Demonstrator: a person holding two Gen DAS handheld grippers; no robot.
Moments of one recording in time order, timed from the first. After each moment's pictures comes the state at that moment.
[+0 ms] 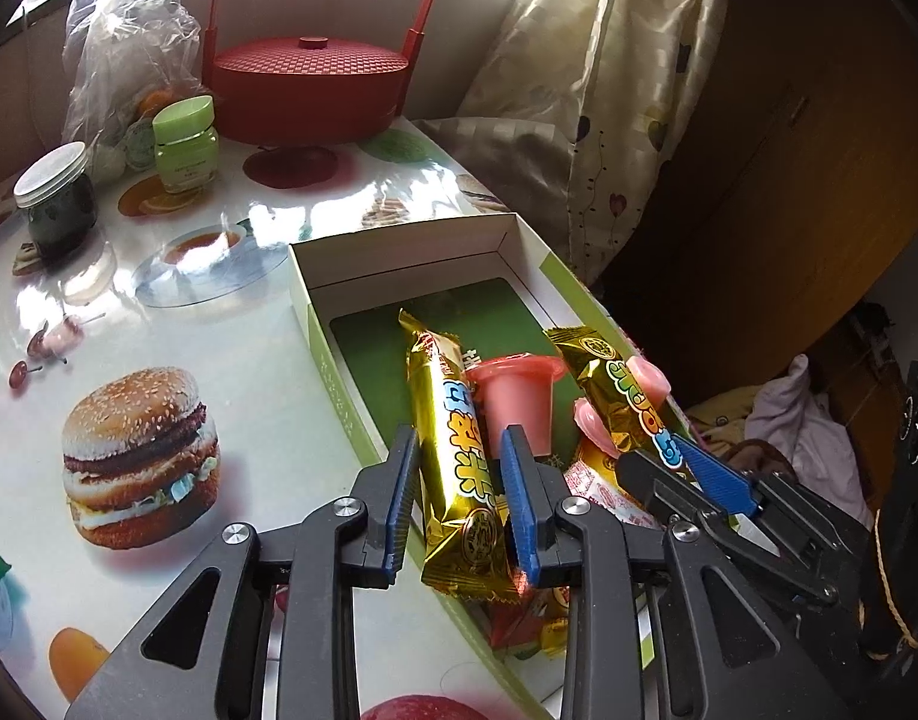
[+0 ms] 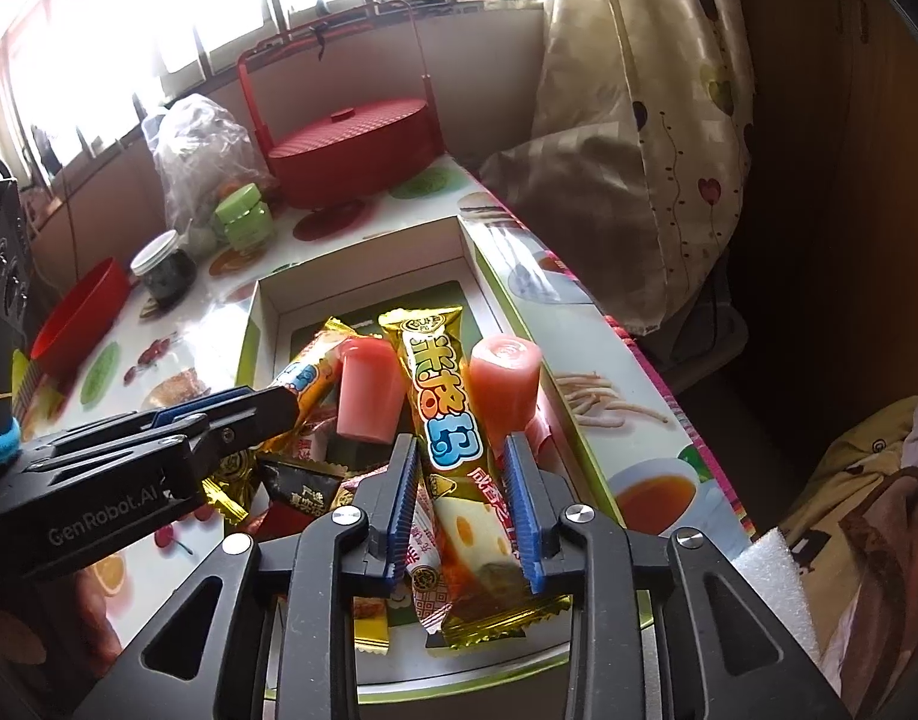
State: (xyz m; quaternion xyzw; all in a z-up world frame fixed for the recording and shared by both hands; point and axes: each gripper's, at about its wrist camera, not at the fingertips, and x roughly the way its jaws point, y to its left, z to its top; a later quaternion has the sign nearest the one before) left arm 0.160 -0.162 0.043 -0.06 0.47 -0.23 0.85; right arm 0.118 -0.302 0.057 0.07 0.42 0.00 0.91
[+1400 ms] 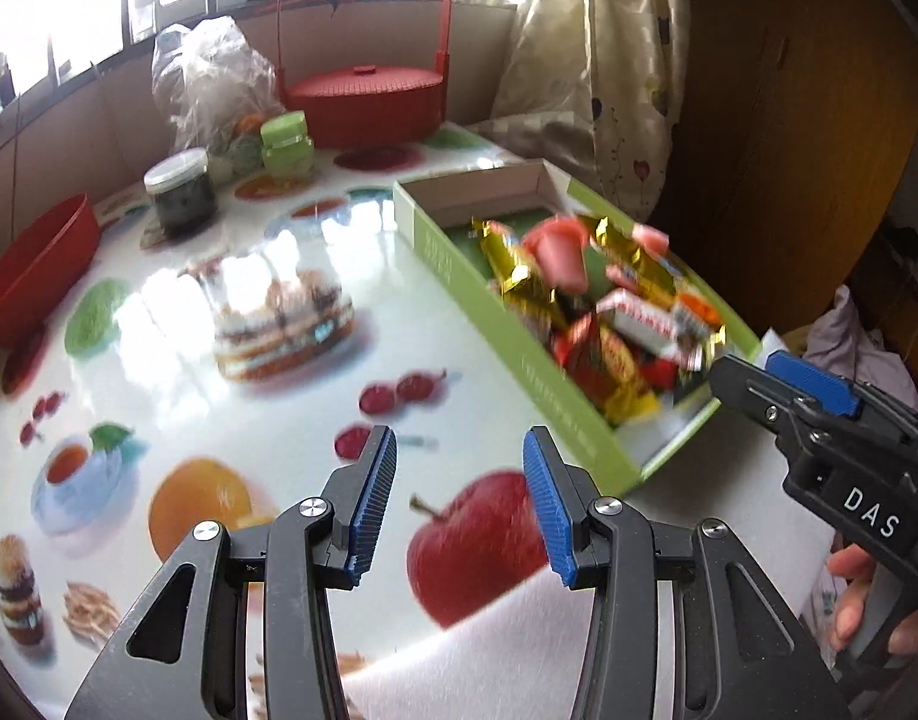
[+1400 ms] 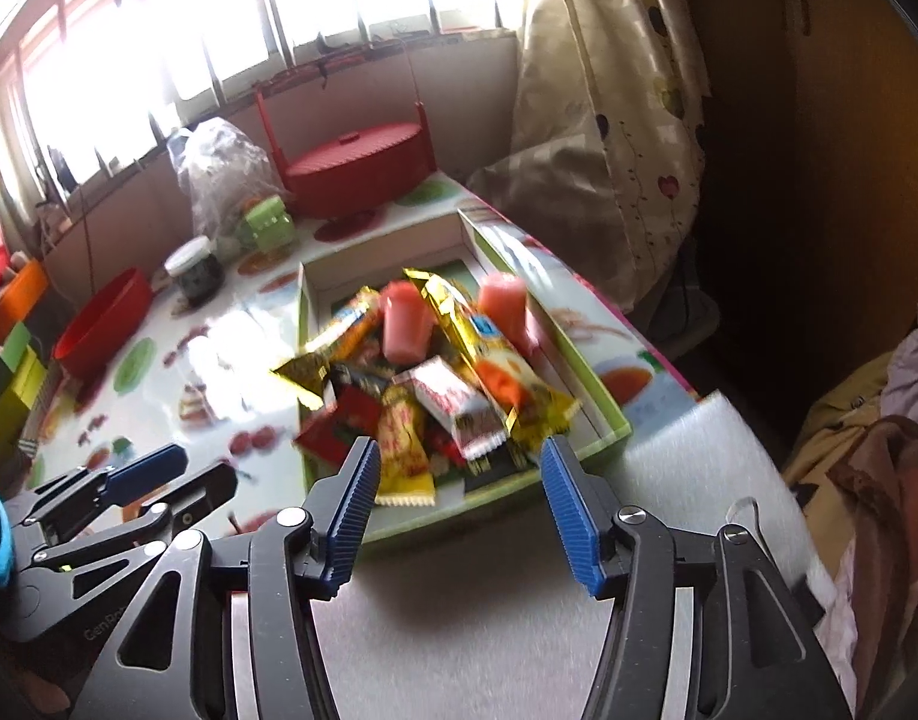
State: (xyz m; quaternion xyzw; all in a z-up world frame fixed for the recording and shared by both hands) left arm 0.050 -0.116 0.045 0.03 0.44 -0.17 0.88; right arm 0.032 -0.282 0.076 0.09 0.39 -0.03 0.91
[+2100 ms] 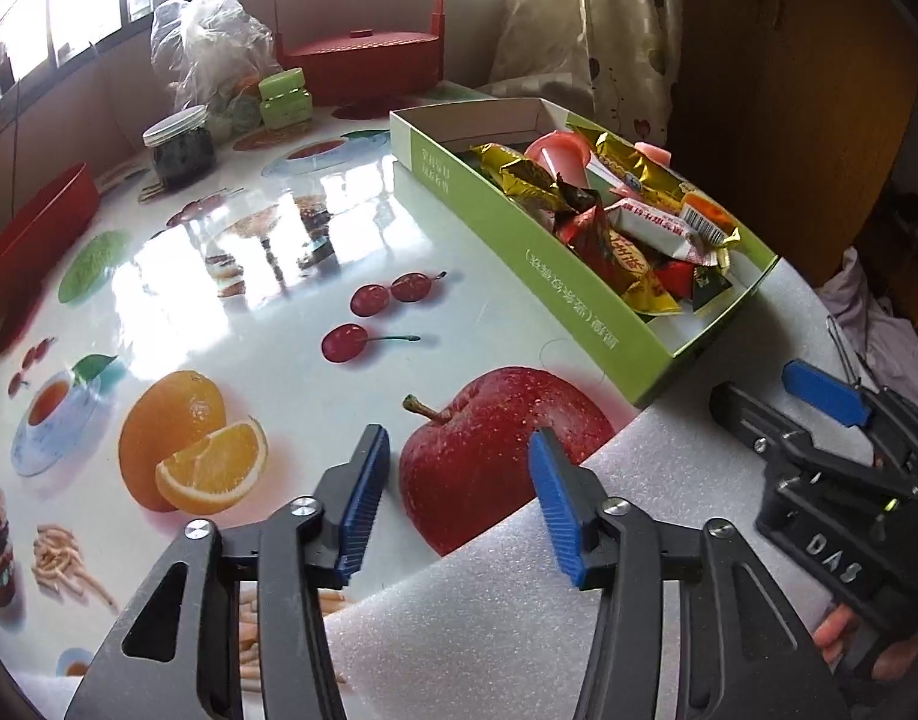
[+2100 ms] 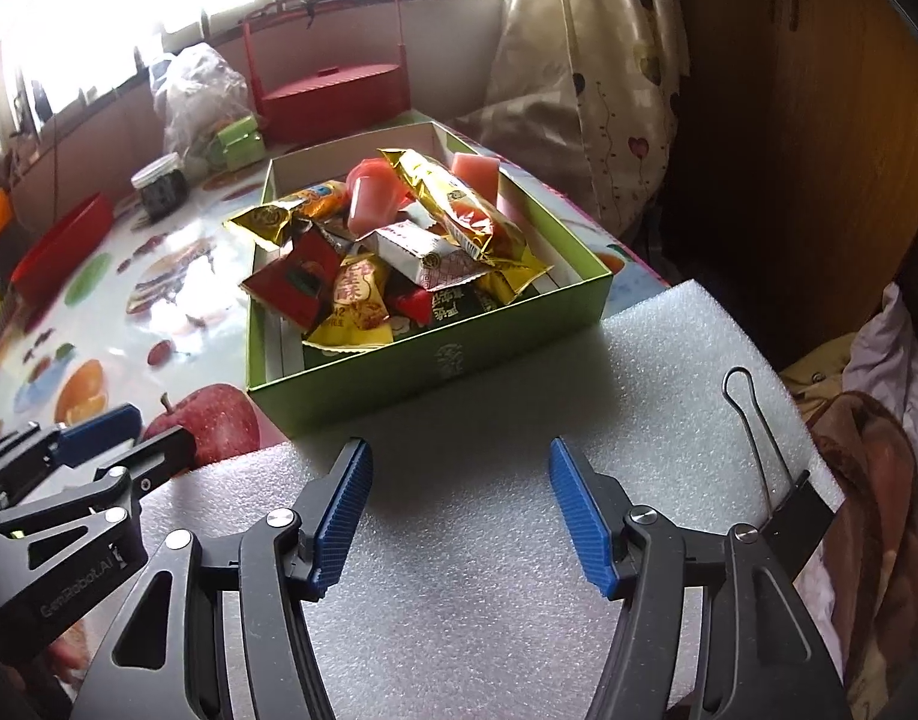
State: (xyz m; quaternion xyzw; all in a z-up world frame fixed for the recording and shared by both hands) left arm 0.028 -0.118 0.011 0.04 0.45 -0.16 0.88; right arm -0.001 -0.265 0.027 0.04 0.42 -0.07 0.90
